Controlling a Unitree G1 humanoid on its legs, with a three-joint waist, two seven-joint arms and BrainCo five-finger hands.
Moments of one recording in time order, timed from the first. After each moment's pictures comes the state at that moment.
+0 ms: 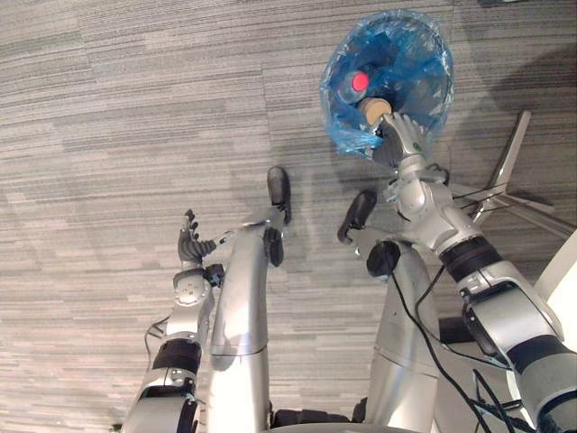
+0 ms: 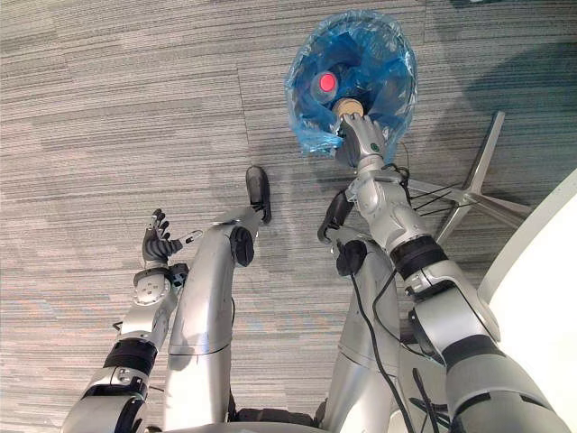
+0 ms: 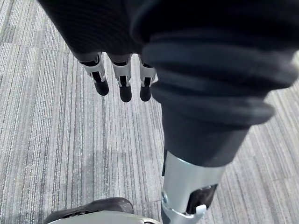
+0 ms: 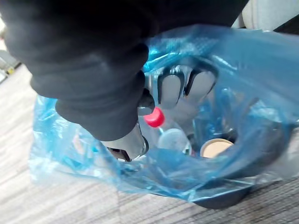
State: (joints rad) left arm -0.30 0.17 0.09 0.55 -0.14 -0.13 0.28; right arm -0.81 -0.45 0.34 0.40 -0.40 -0.02 -0.33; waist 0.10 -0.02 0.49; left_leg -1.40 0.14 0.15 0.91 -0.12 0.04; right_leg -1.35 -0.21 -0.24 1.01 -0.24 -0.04
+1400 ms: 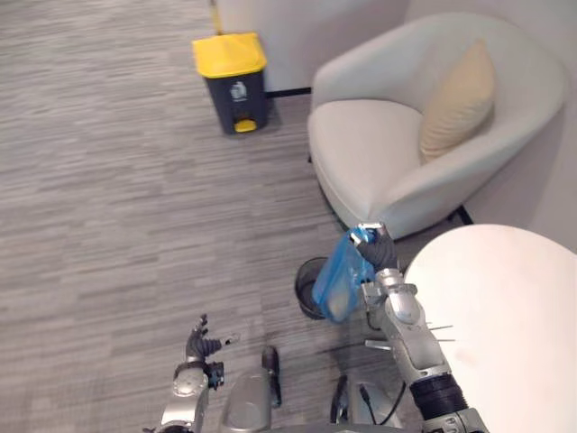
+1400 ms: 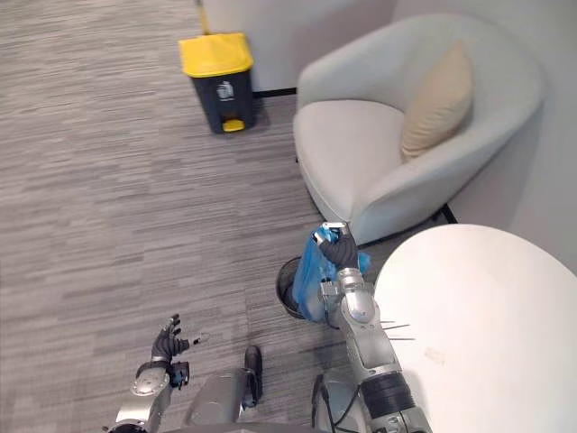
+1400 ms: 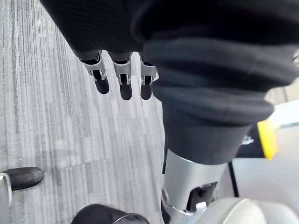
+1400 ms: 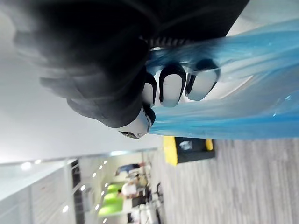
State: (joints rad) left arm 0.16 0.10 0.07 0.49 -0.02 -0.08 0.16; right arm -0.19 -0.10 0.20 -0.03 0.18 -0.13 -0.14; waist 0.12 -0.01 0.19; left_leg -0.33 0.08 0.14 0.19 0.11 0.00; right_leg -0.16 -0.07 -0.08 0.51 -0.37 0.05
